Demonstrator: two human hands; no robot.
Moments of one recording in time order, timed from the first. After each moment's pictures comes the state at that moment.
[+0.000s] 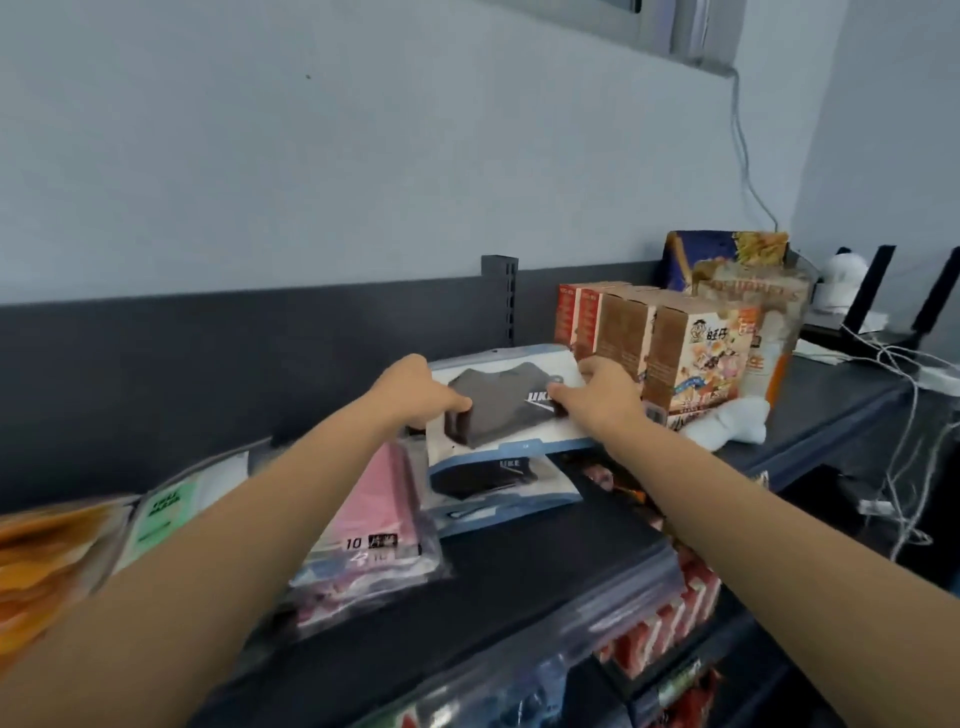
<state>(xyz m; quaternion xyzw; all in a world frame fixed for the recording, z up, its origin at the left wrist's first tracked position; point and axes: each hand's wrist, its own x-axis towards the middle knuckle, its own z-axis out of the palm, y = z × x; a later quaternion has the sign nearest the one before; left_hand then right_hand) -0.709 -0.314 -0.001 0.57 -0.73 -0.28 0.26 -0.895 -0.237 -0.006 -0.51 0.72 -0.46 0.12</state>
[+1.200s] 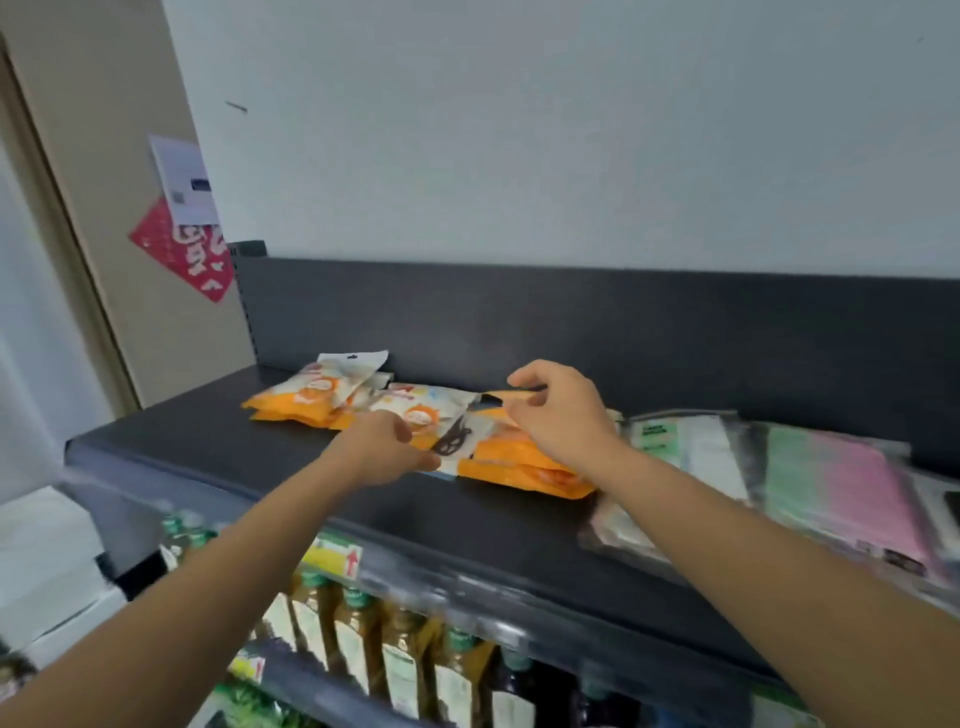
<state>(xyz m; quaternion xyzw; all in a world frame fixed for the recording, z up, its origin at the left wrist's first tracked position) -0.327 -0.069 -0.043 0.86 -0.42 -0.13 0.25 -0.506 -0.171 -0.020 -0.83 0.32 -0.35 0.29</state>
